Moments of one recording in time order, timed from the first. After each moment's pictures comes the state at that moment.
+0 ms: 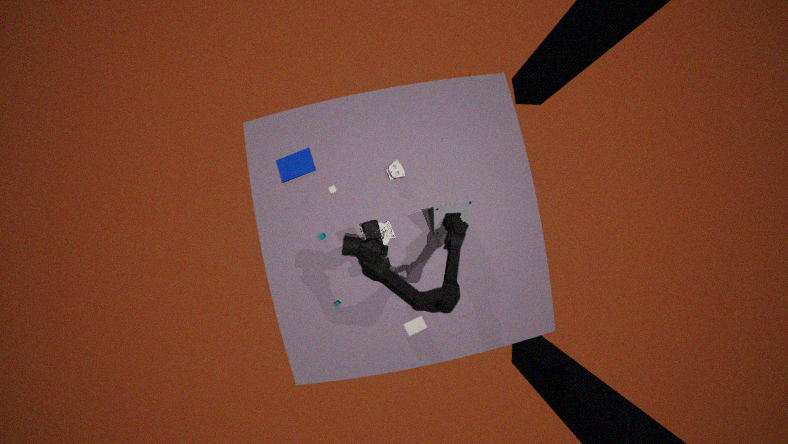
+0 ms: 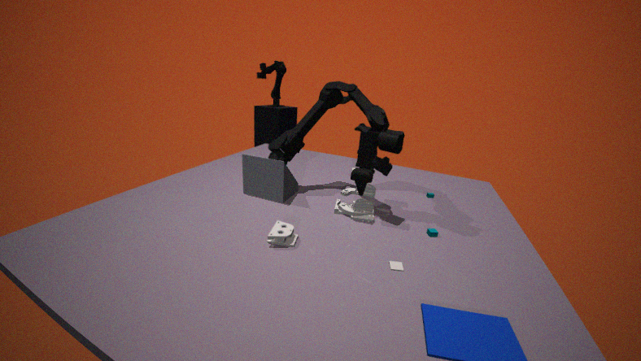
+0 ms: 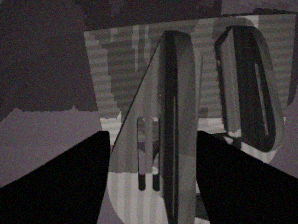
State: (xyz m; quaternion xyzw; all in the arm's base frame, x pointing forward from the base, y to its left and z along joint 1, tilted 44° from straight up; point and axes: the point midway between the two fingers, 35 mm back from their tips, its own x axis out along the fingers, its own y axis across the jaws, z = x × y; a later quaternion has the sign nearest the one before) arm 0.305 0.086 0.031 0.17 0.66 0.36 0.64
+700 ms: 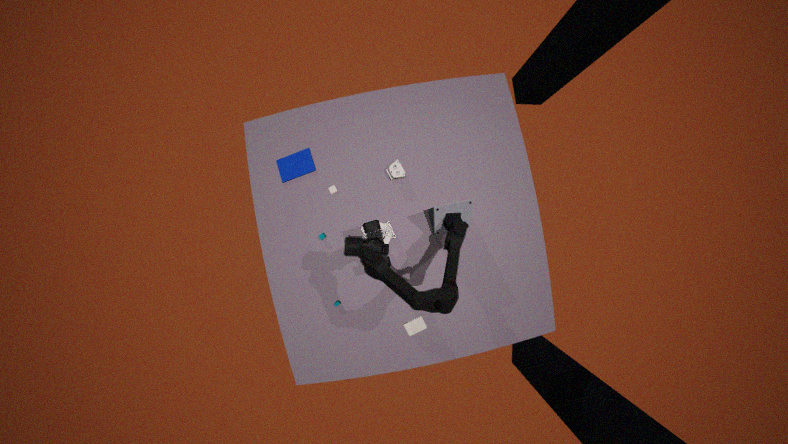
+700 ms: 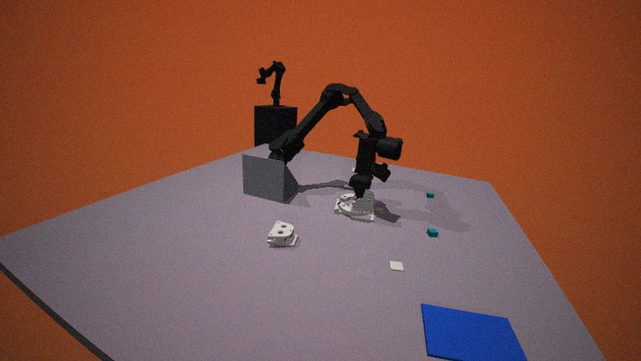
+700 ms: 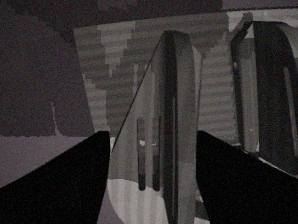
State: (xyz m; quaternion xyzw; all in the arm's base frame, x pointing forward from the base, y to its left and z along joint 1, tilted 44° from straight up) arm 0.300 0.100 0.016 0.17 0.66 0.36 0.64
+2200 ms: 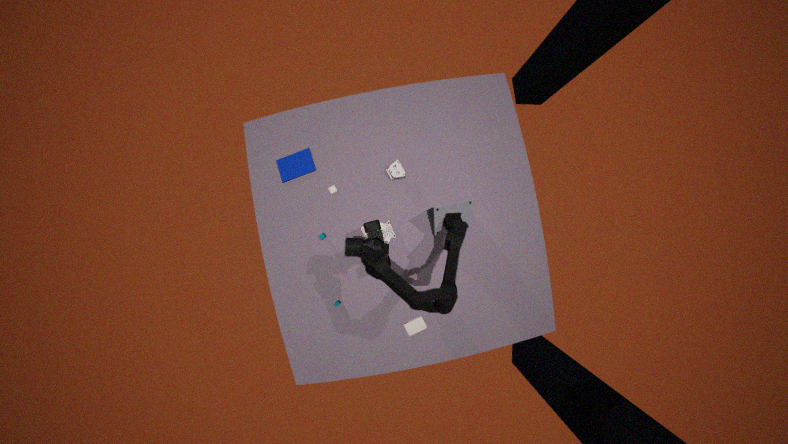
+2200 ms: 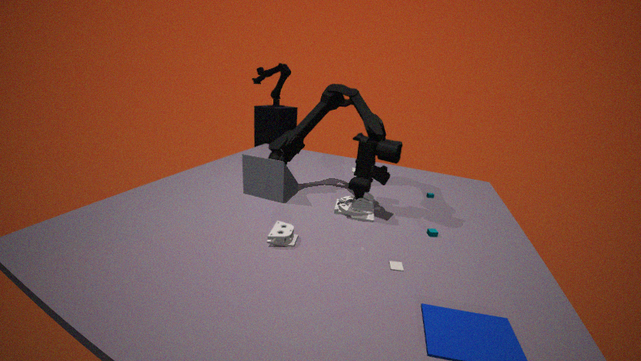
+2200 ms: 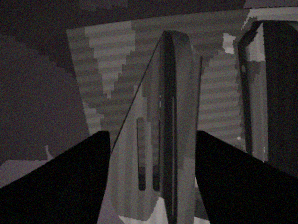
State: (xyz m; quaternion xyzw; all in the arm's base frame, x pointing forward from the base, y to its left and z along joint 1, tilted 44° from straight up) arm 0.299 0.107 0.009 0.17 0.66 0.35 0.64
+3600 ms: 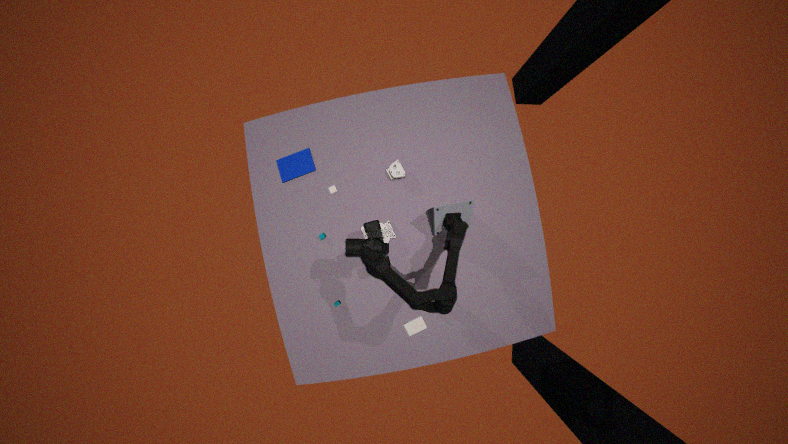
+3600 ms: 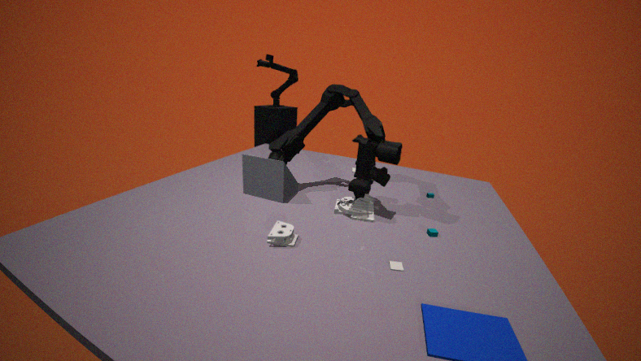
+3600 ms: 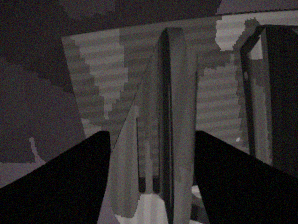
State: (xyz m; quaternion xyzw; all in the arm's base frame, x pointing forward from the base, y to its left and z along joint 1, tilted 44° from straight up) arm 0.299 0.111 0.005 0.18 0.66 0.35 0.64
